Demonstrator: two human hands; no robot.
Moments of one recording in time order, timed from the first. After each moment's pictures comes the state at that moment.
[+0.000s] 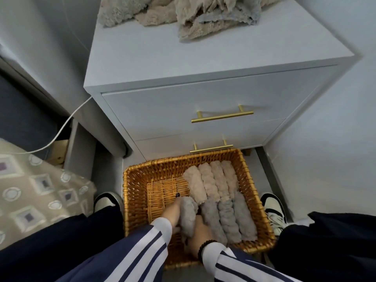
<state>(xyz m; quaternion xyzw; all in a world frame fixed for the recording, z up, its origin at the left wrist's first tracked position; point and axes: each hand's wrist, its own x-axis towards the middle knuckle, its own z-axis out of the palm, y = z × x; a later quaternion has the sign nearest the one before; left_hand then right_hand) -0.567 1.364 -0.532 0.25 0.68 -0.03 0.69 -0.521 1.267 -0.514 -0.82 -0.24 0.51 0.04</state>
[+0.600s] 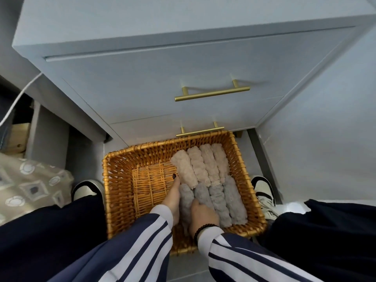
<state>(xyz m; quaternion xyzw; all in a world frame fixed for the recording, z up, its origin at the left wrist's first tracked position) -0.538 1.342 -0.562 0.19 0.59 -0.07 0.78 -0.489 1.258 -0.547 -0.83 -0.36 0.41 -0.11</state>
